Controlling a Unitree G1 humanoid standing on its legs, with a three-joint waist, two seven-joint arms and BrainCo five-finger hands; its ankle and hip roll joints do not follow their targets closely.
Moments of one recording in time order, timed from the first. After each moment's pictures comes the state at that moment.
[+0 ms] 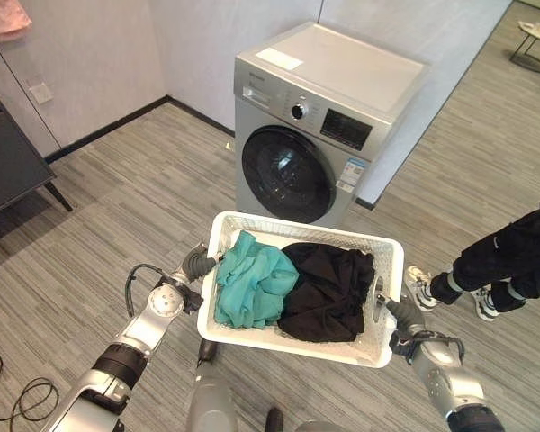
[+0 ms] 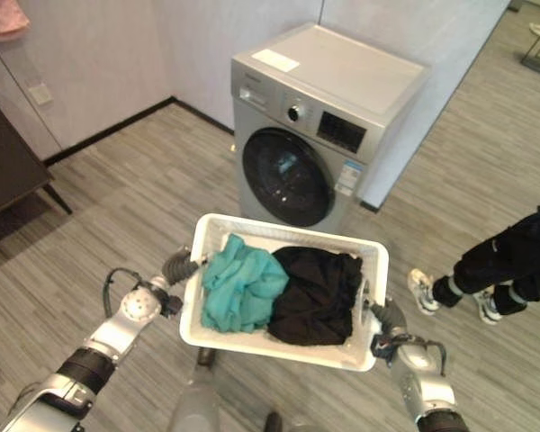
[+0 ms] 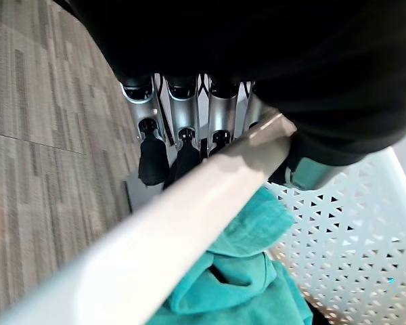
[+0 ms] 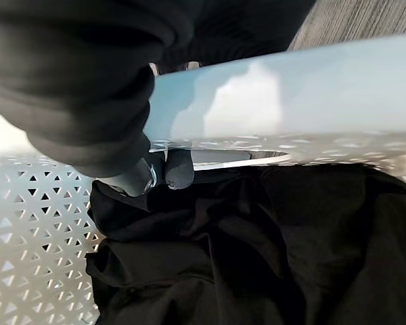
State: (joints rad) left arm -0.35 0.53 -0.39 0.45 -0.03 -0.02 0.04; right arm -0.02 -0.40 0.08 0.39 0.55 0.08 -0.01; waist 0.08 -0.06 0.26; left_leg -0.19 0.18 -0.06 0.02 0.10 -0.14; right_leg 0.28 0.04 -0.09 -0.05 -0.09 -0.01
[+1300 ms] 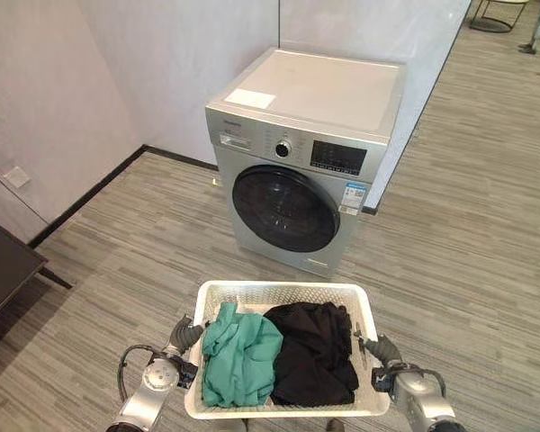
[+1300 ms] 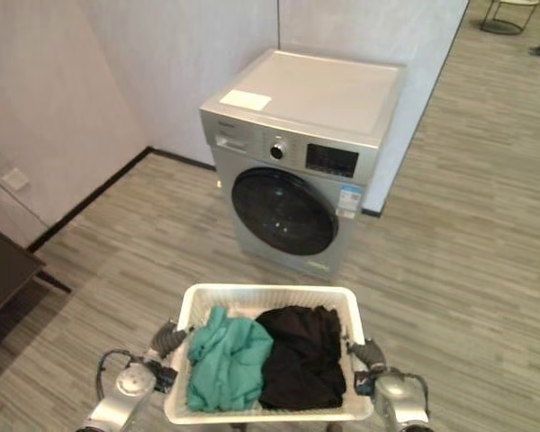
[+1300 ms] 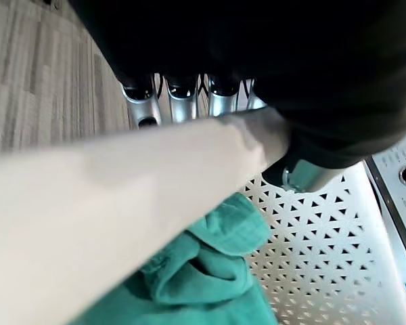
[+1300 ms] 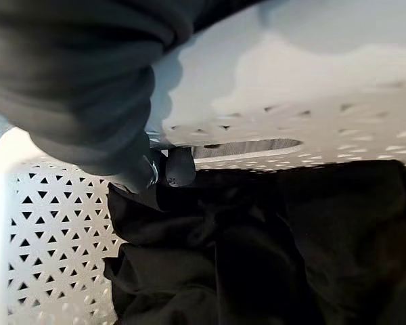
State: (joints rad) left arm 0.04 0.38 -0.24 0.45 -0.04 -0.01 0.11; right arm -0.01 -0.33 0.20 0.62 0.40 0.02 -0.02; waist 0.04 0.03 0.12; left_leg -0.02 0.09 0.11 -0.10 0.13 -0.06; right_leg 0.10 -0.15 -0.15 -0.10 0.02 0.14
